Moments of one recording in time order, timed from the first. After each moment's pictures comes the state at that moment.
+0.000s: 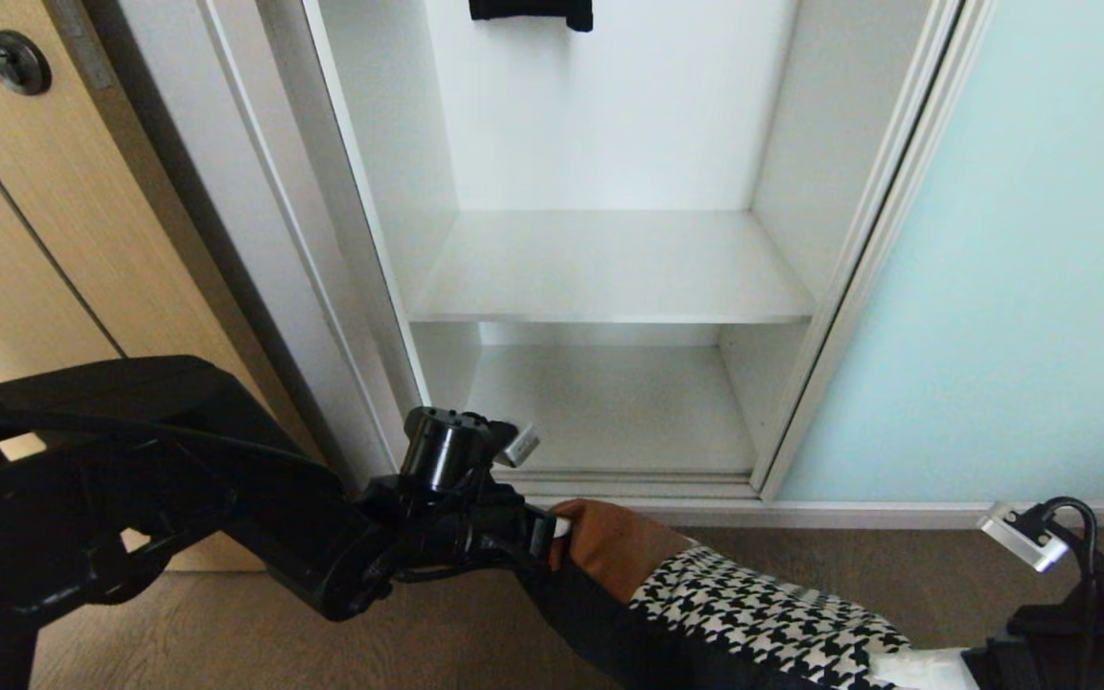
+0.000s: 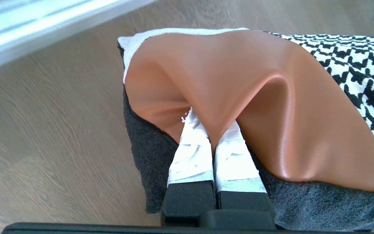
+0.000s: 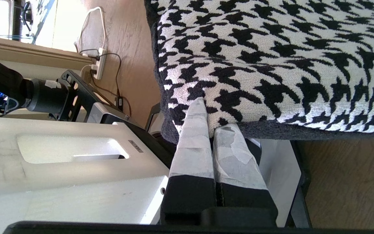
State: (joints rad) left arm -0.52 2.15 -0.89 -0.70 -0.34 -0.12; right arm 0.09 1.40 -0.34 -0.26 0.77 0.13
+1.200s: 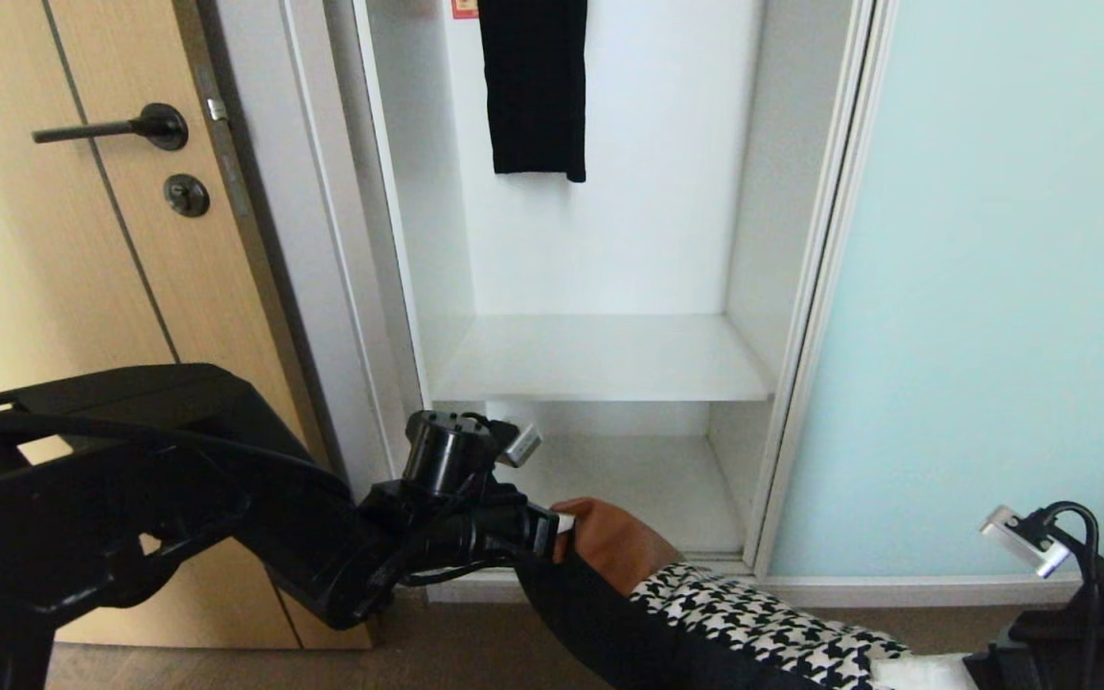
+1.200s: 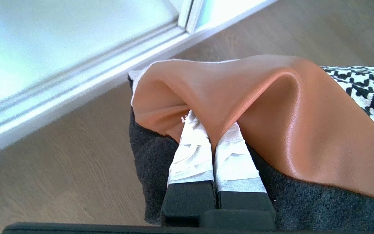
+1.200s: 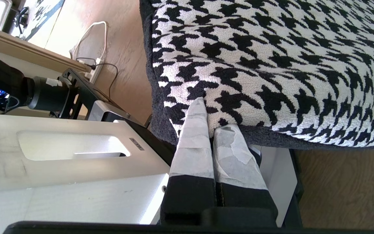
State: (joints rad) left arm -0.52 2.16 -0.88 -0.78 -0.32 -0.12; right arm 0.09 1.40 -0.34 -0.26 0.77 0.13
